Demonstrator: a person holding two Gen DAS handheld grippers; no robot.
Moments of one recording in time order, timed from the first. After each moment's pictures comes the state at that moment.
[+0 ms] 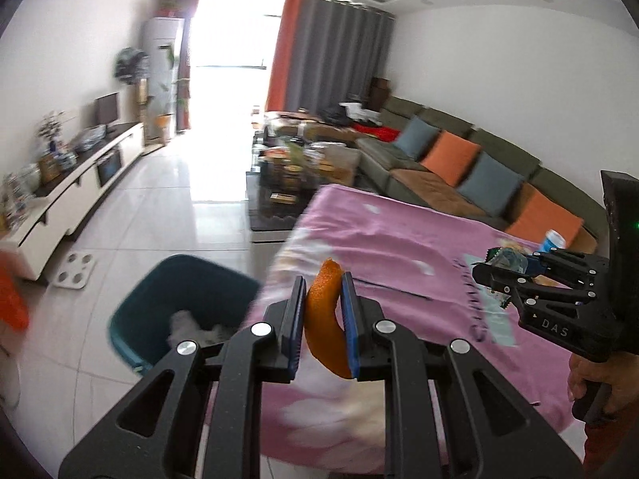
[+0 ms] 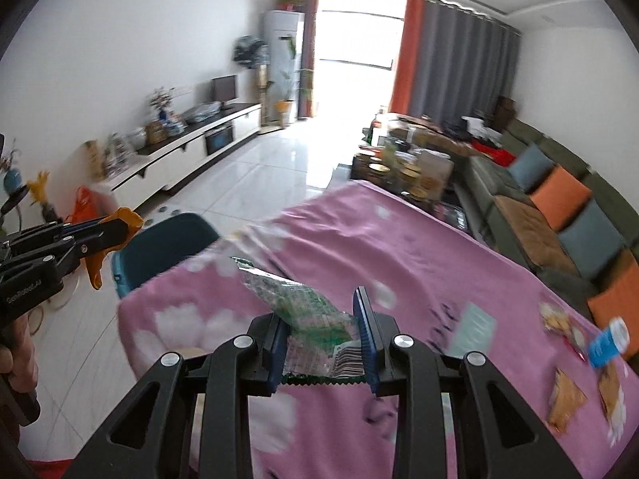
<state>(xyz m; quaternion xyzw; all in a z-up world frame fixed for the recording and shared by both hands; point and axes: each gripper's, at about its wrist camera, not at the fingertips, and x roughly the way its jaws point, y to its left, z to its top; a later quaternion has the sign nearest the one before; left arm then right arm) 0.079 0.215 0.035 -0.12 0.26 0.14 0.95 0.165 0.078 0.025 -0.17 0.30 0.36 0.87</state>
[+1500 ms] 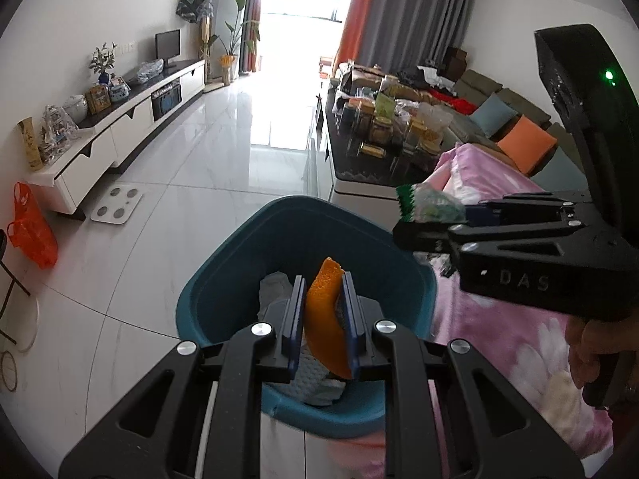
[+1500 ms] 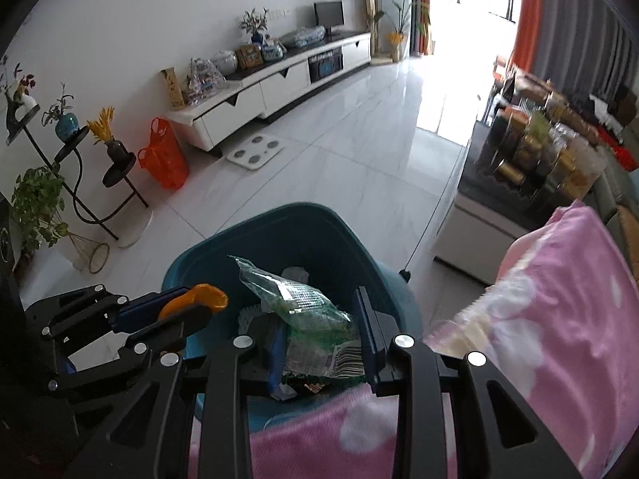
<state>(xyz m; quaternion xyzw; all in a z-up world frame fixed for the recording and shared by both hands) 0.109 0.369 -0.069 -0.18 0.35 0.22 0.89 0.201 0.326 -0.044 -0.23 0.43 0.49 0.72</state>
